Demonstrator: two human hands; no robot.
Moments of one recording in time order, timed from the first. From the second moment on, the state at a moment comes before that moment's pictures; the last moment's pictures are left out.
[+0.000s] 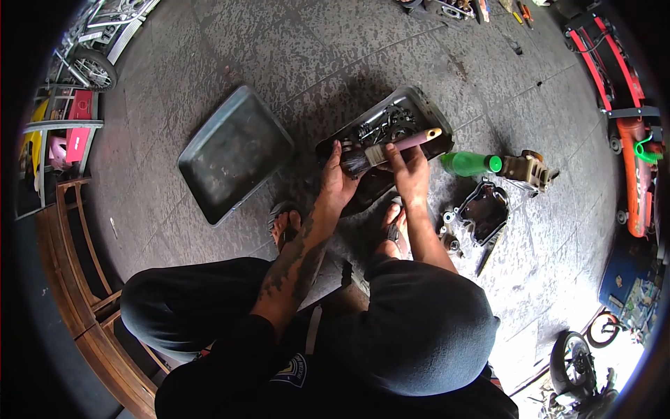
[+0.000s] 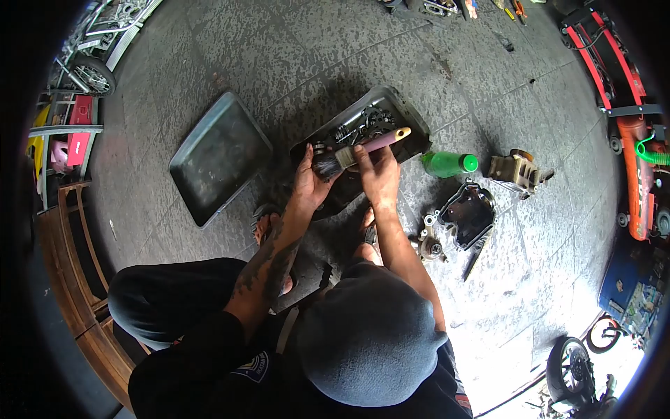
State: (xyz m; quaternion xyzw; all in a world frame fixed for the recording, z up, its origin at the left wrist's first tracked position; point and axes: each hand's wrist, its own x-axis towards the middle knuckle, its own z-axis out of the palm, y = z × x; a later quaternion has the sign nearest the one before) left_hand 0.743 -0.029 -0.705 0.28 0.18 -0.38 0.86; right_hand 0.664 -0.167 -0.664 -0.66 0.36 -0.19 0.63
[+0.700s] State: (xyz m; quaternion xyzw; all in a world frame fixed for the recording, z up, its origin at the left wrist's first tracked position) left_hand 0.734 -0.033 -0.679 0.24 0.08 -0.45 0.86; right_hand 0.673 -0.176 -0.625 -0.79 0.34 -0.21 0.47
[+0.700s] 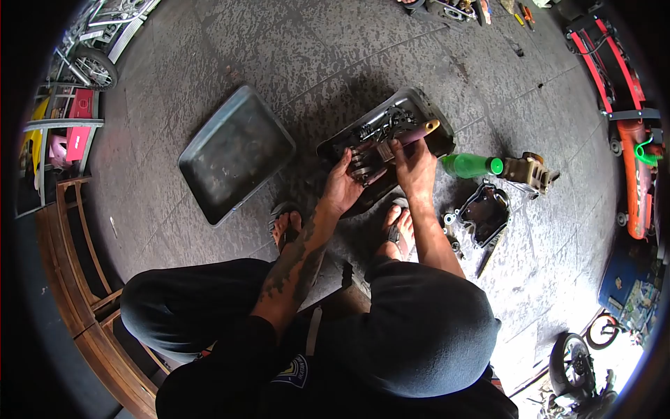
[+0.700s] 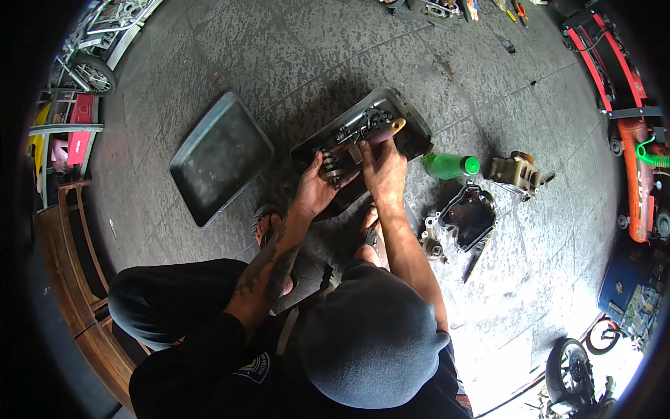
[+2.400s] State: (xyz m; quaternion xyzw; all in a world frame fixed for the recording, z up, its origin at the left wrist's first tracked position) left_hand 0.742 -0.025 -0.703 0.35 0.16 -0.37 0.85; right_hand 0.660 -0.179 -0.659 -0.68 0.36 -0.28 0.58
